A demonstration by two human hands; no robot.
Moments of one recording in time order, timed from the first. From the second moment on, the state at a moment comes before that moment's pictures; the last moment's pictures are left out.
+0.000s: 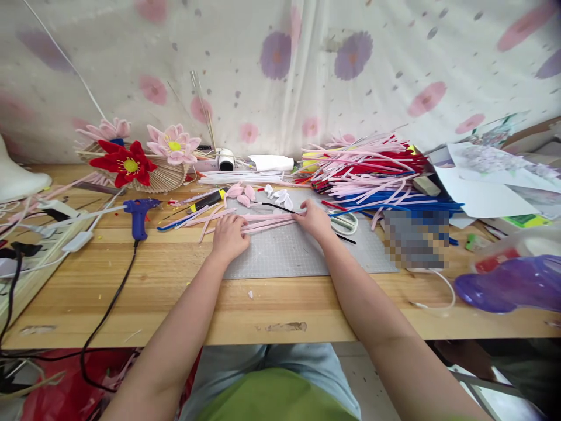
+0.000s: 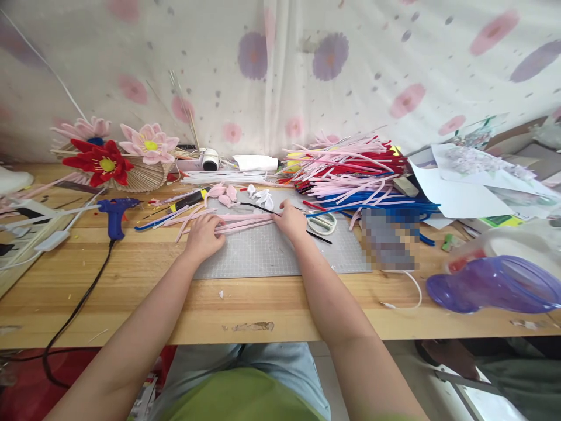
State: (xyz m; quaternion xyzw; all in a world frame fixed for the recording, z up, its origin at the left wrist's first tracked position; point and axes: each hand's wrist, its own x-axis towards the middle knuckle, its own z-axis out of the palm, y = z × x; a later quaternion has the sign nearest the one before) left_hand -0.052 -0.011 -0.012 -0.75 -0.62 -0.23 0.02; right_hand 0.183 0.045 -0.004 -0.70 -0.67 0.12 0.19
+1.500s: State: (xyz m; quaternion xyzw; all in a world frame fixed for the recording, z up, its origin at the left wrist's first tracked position) left_hand -0.038 -0.015 -0.021 -0.73 -0.58 -0.35 0.06; right_hand 0.260 0.096 0.038 -0.69 -0.63 0.00 0.36
